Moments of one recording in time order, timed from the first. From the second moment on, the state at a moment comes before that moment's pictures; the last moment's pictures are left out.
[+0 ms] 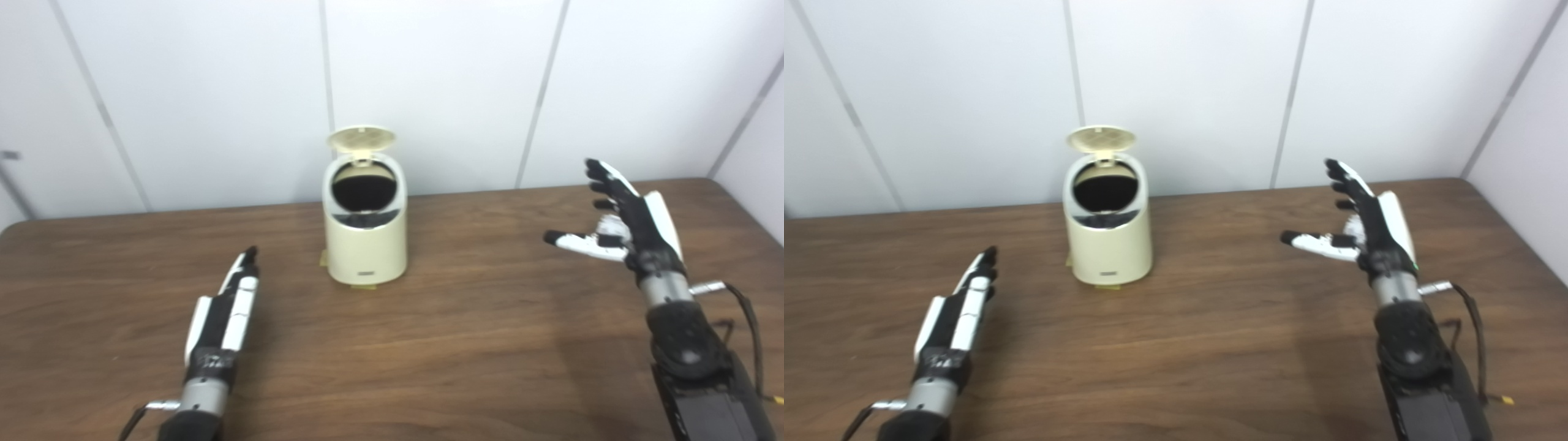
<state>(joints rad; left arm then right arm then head) -0.07 0.07 0.03 -0.18 0.10 0.21 -0.05 -0.25 -0.37 -0.08 -0.09 -0.38 0.18 -0.08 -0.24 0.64</state>
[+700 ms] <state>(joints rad) -0.06 0.21 0.04 -0.18 0.08 0.21 -0.11 -0.42 -0.48 -0.02 0.20 -0.51 0.34 -0.03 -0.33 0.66</state>
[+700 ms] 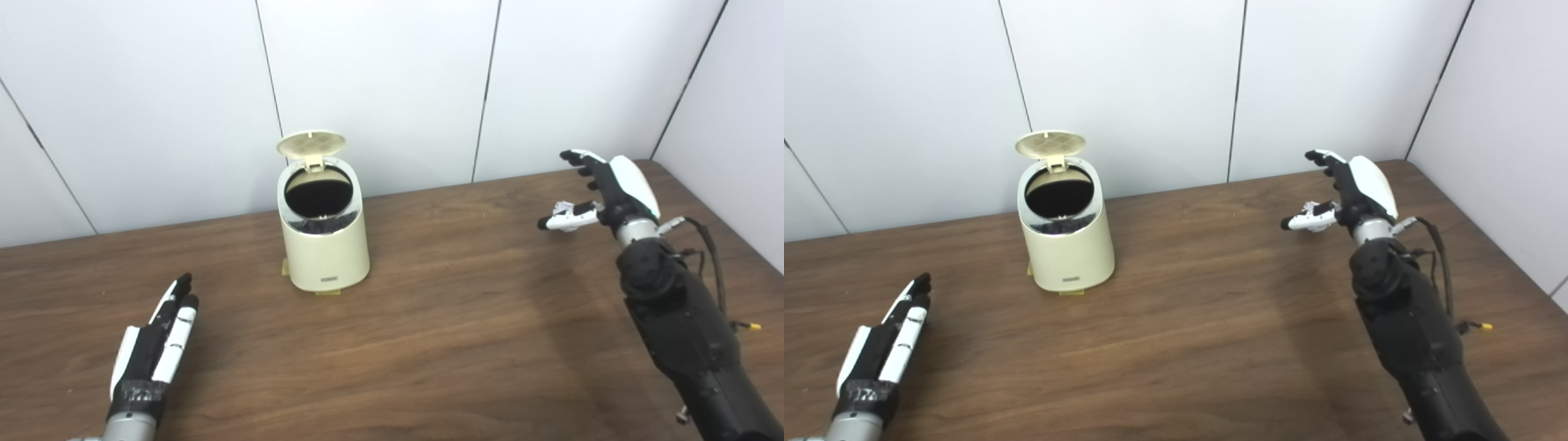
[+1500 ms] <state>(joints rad) -0.05 0.24 0.03 -0.32 0.10 0.33 -0.13 -0.50 -0.63 0.15 0.36 -0.59 0.29 0.04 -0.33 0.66</state>
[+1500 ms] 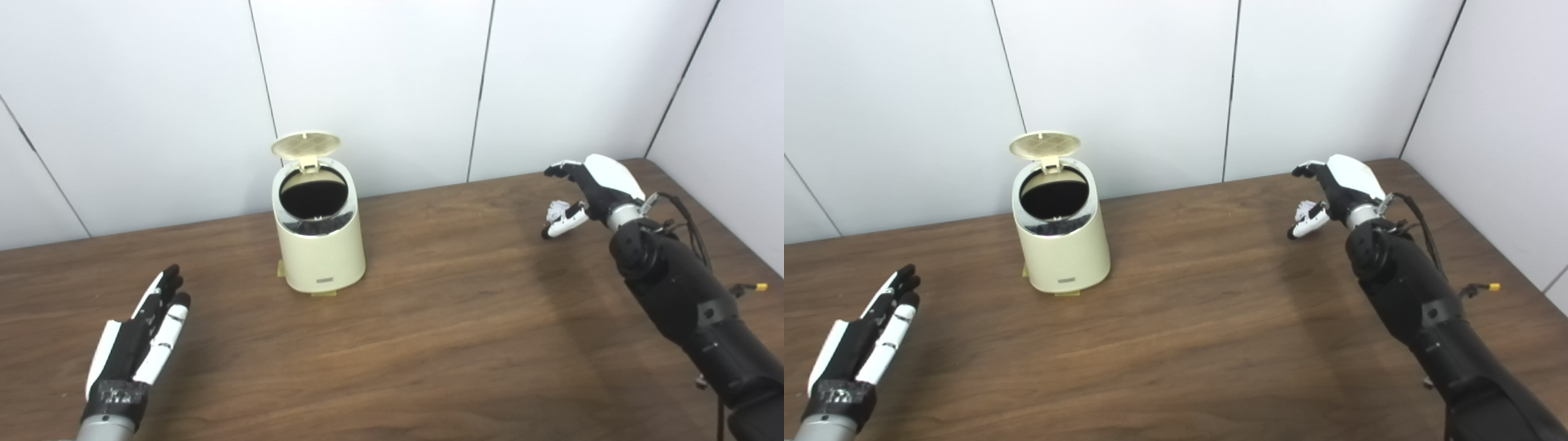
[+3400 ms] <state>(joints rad) -0.05 0.17 0.00 -0.35 0.18 0.36 -0.11 -0.50 -0.67 0.18 0.39 -0.63 0.31 0.18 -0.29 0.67</state>
